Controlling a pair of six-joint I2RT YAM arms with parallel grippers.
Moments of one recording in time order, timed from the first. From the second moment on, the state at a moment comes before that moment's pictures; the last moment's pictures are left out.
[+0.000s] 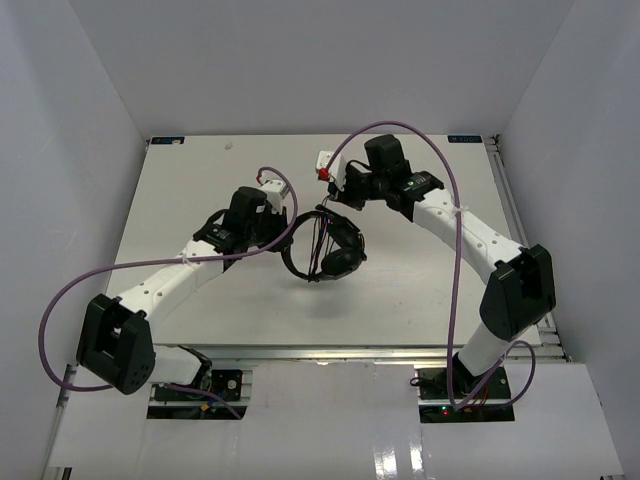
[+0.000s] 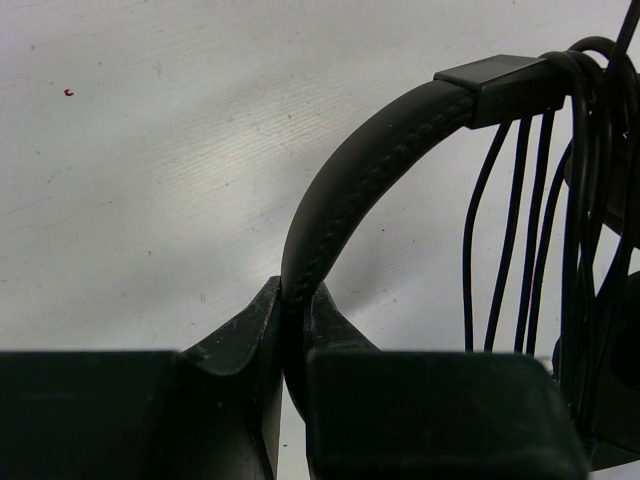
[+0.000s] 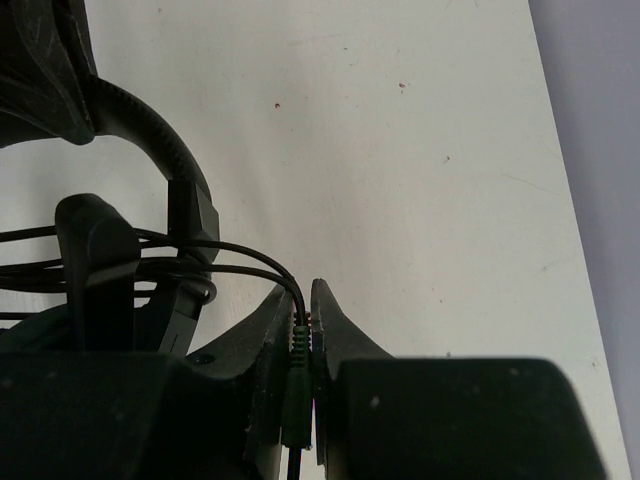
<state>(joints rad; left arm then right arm) -0.52 1.33 0.96 -0.31 0.15 -0.25 0.59 1.65 1.47 -0.40 -0.49 -0.72</state>
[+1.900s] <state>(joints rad) -0.31 2.05 1.59 -0.66 -0.11 -0.27 0.31 0.75 0.58 -0.53 -0.78 -0.82</state>
